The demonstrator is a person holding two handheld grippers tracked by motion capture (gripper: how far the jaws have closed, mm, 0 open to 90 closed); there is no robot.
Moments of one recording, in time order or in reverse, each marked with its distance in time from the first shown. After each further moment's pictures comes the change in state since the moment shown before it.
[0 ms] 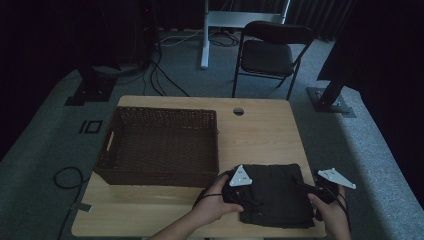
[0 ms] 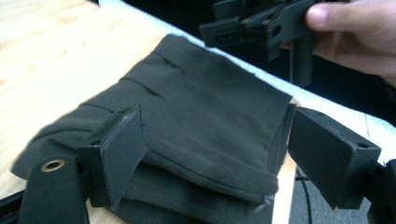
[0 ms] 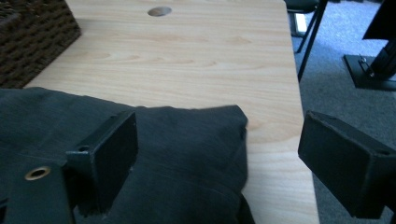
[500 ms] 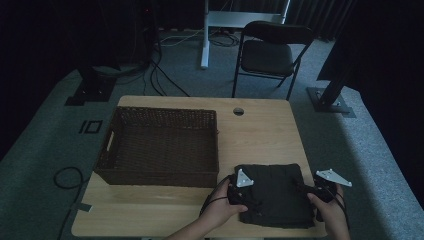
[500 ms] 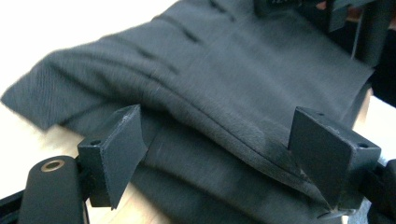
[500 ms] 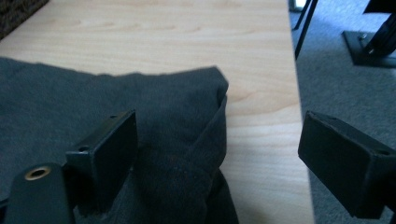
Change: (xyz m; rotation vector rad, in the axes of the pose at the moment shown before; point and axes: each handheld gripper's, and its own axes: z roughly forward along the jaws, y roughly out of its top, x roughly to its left) left arm 0.009 -0.029 0.033 0.119 0.137 -0.123; right arm -0.016 -0.019 0.022 0.092 -0.012 0.010
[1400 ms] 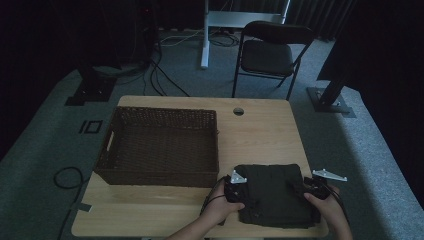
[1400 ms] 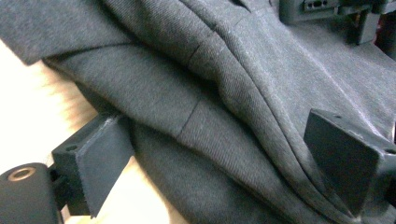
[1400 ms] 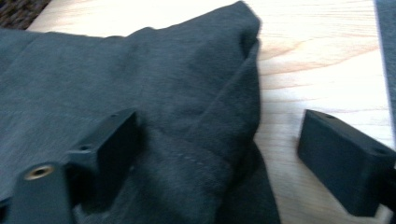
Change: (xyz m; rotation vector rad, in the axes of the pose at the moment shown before) left arm 0.022 -0.020 0.029 -0.012 -0.041 -0.155; right arm -0.012 -0.012 0.024 0.129 0.194 0.107
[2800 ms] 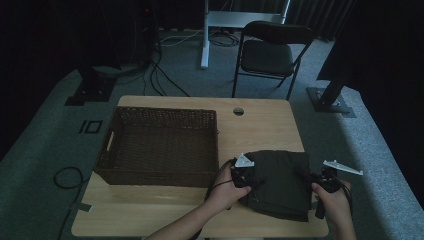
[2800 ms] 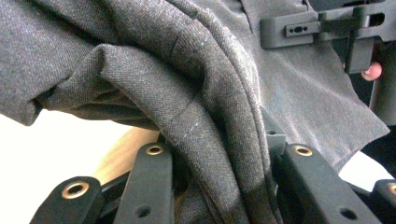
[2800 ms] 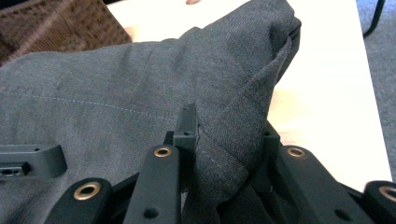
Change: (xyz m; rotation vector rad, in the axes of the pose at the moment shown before) left arm -0.013 0.068 -0.033 -0.103 -0.091 0.071; right arm 0.039 0.050 -0.056 -0.100 0.056 0.095
